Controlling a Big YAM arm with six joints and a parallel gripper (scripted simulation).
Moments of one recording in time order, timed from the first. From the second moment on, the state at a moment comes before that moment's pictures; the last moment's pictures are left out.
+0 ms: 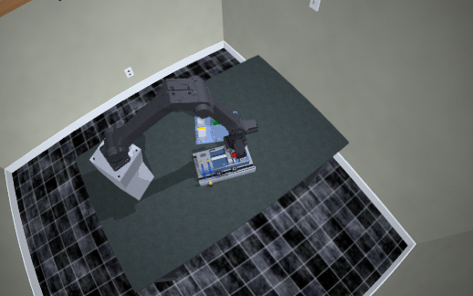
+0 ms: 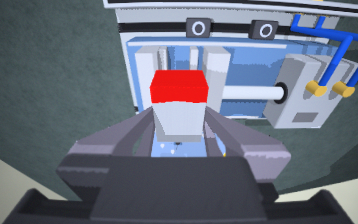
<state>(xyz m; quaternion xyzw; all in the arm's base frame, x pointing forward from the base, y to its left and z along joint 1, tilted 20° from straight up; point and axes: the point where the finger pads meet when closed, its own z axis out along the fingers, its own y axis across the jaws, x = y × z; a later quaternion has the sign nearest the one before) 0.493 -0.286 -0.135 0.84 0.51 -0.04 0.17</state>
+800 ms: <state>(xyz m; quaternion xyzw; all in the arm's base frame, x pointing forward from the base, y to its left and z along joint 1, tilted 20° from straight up) 0.491 -0.286 -0.138 0.84 0.51 -0.04 0.17</state>
